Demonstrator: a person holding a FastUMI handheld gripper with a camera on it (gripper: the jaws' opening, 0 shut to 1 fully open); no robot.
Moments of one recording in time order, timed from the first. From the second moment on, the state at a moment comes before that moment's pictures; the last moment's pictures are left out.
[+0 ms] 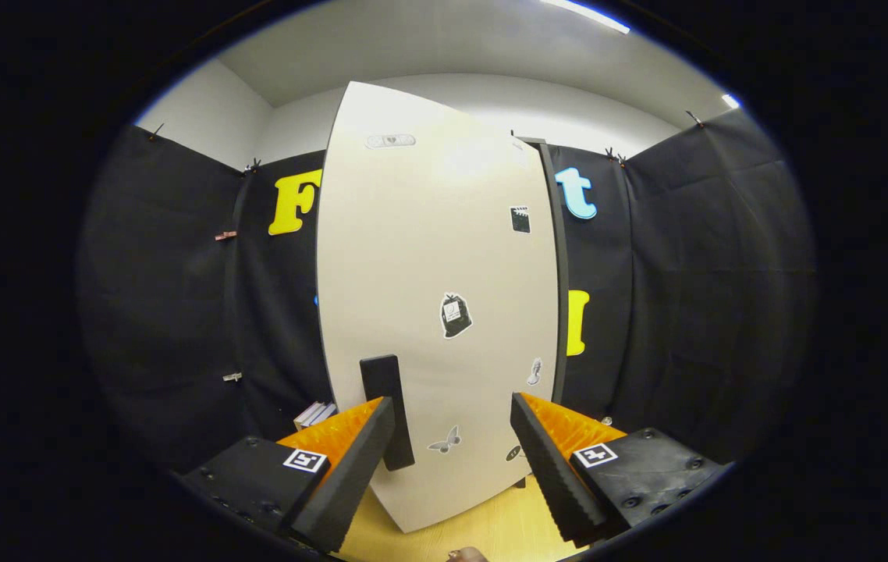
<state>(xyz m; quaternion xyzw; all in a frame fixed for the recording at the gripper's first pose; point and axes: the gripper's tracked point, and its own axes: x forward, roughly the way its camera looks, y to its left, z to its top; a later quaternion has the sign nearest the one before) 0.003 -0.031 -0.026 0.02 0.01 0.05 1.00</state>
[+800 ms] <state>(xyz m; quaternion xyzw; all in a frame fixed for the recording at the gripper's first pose) 0.021 0.003 -0.019 0.00 -0.01 0.05 1.00</state>
